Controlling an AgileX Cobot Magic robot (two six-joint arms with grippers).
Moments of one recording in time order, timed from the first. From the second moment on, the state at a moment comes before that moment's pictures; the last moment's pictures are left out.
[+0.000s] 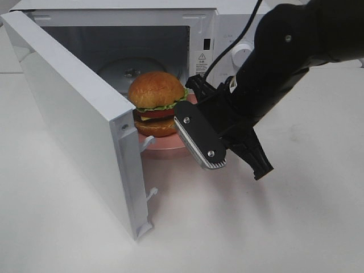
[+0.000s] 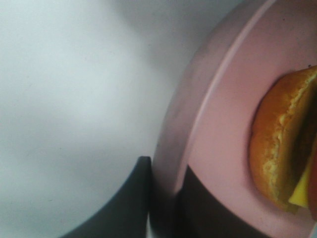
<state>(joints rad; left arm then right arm) 0.05 0.00 -0.52 -0.07 1.09 0.03 0.62 1.71 -1.02 0.13 0.48 -1.65</state>
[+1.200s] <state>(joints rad) 0.05 0.00 -0.52 -0.07 1.09 0.03 0.62 1.17 -0.54 0.13 0.37 -1.57</state>
